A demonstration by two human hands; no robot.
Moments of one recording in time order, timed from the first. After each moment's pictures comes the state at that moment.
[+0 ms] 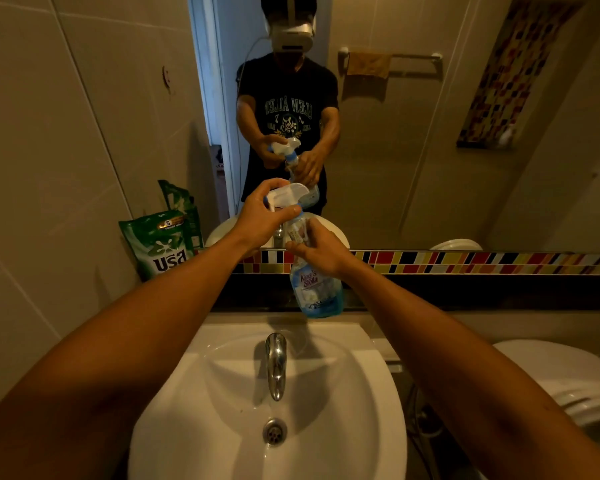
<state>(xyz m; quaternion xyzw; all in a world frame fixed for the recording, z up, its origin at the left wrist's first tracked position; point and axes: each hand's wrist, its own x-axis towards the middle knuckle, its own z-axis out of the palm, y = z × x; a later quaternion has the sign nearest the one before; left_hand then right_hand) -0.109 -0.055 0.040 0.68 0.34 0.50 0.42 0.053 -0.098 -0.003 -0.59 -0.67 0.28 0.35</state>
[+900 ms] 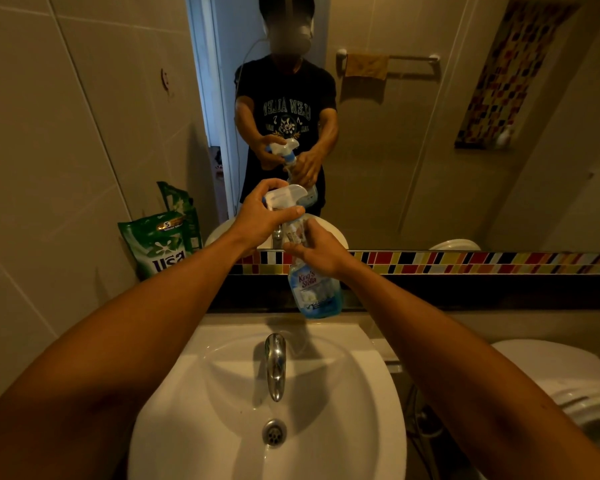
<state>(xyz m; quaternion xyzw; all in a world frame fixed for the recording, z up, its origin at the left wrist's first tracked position) -0.109 -0.061 0.048 0.68 0.35 0.49 0.42 0.050 -0.100 -0.001 -0.59 -0.68 0.28 0.34</state>
